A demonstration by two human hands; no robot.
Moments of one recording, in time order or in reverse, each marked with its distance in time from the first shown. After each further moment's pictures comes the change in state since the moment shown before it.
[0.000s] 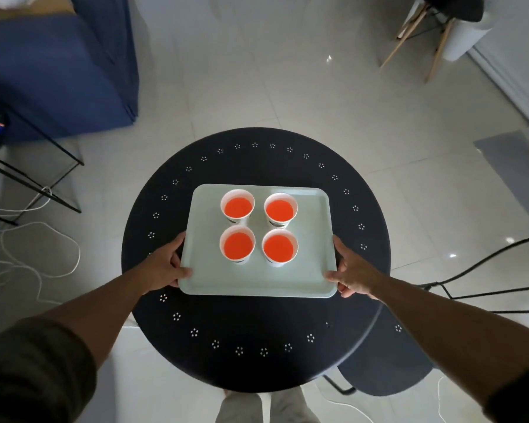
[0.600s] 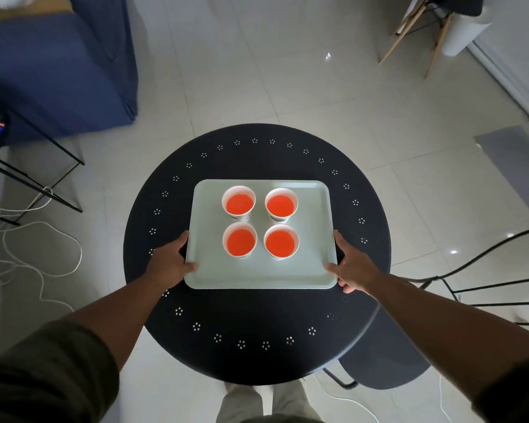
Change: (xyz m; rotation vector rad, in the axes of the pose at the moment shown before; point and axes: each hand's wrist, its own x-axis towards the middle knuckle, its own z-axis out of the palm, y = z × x) left_hand -0.002 0.004 0.023 0.125 0.233 -0.005; right_hand -0.005 -0.002 0.016 -0.118 0.191 0.114
